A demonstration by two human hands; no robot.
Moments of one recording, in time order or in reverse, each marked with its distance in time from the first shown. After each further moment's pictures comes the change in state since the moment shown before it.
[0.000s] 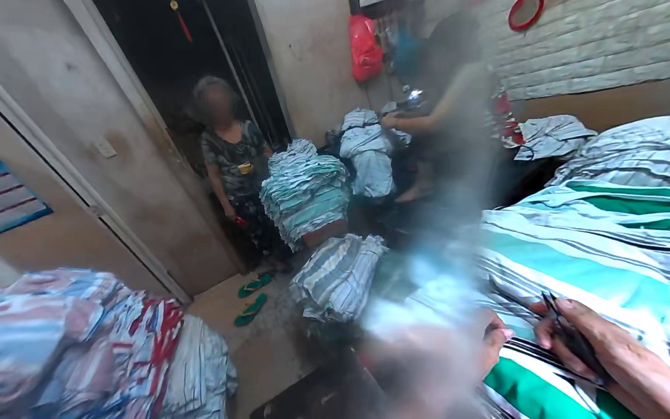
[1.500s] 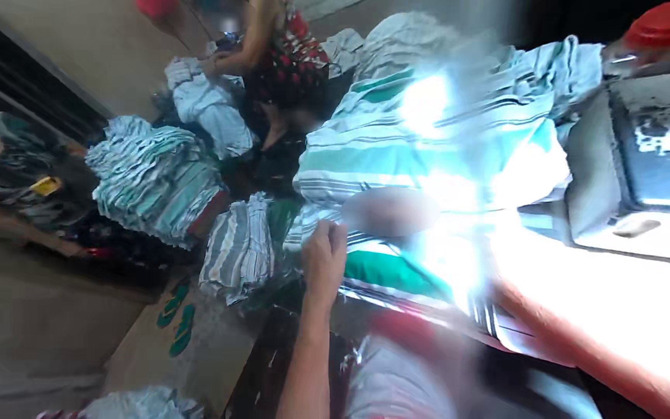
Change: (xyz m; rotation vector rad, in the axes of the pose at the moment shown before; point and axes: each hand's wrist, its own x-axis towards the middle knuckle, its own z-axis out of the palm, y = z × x) left_hand -0.010 -0.002 -0.003 0.163 0.075 -0.082; right_hand -0.039 -0.062 0.041 -0.214 0.084 0.105
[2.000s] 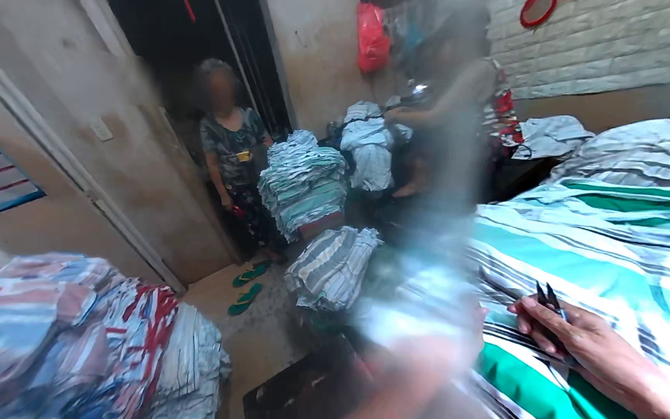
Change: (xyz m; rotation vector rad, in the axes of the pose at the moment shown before) left_hand 0.005 0.006 0.014 0.027 0.065 0.002; right_hand 0.047 0.060 -0.015 0.129 -0.038 -0.196
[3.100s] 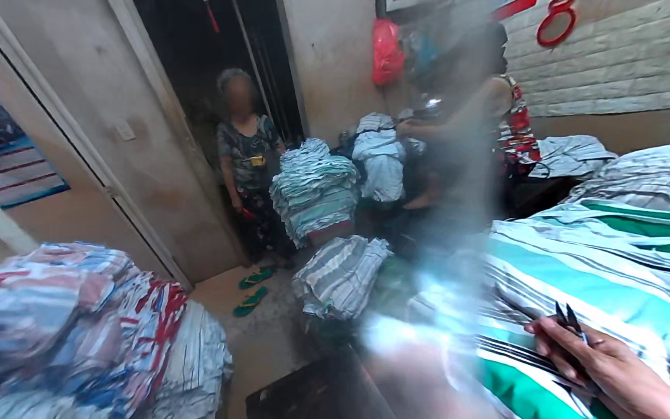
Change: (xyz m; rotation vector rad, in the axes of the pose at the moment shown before) left_hand -0.103 -0.020 0.003 -0.323 -0.249 0.132; right_hand 0.001 0.003 -0.008 -0.002 -0.045 -0.001
